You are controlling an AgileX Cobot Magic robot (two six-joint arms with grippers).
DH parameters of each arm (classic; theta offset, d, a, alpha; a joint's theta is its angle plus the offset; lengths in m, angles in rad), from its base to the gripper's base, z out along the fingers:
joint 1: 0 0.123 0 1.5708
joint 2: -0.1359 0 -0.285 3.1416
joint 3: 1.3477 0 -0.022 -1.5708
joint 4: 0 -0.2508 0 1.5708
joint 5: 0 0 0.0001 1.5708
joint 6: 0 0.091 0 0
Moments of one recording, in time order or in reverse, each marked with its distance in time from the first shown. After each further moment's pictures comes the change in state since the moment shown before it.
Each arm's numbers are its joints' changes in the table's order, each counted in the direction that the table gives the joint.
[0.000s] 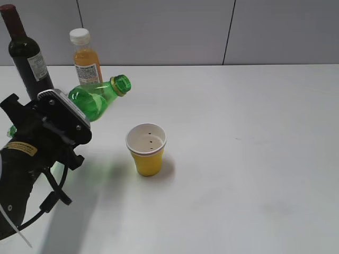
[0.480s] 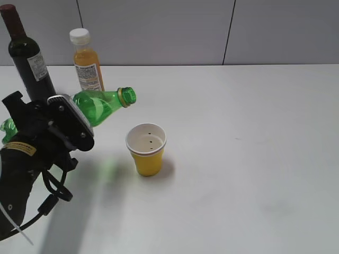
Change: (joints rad) left arm 0.000 0.000 0.000 0.020 0.000 0.151; right arm 0.000 0.000 0.000 0.000 0.000 0.000
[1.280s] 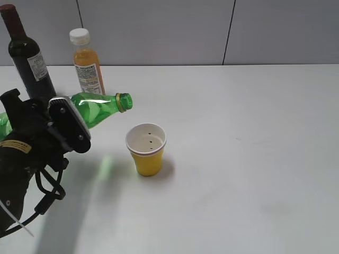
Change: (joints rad) left arm 0.027 0.000 0.000 0.019 0.000 0.119; right arm 0.000 0.000 0.000 0.000 0.000 0.000
